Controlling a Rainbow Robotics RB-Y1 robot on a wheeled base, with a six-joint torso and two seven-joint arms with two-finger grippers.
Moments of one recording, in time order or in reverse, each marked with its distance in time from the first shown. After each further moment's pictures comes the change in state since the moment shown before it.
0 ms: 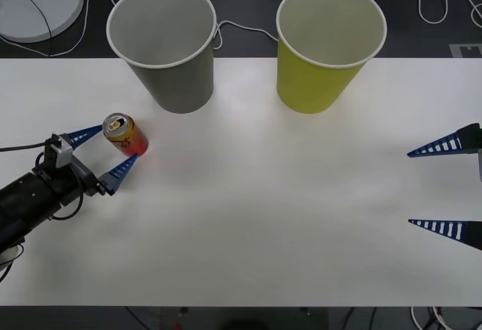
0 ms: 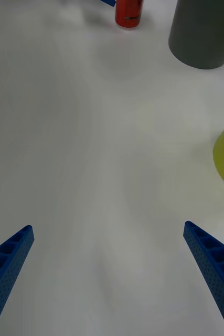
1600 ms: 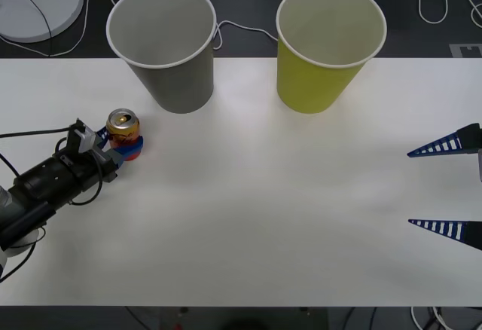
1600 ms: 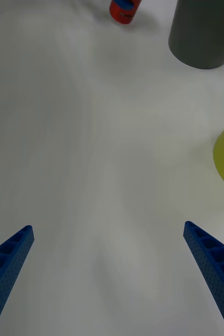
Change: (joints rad) right arm 0.000 0.000 0.000 0.000 0.000 0.000 0.000; left arm -0.068 -0.054 -0.008 -0.007 -0.104 0.078 0.036
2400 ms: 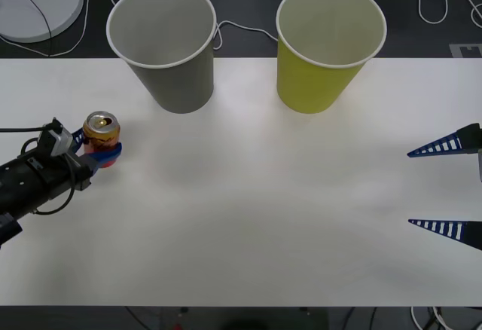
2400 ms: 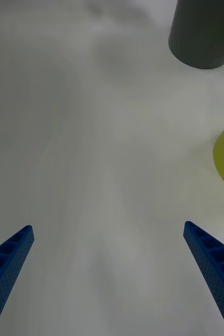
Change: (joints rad) right arm 0.000 0.000 0.000 0.000 0.000 0.000 0.000; left arm 0.235 0.032 0.088 -0.502 -0.343 0.022 0.403
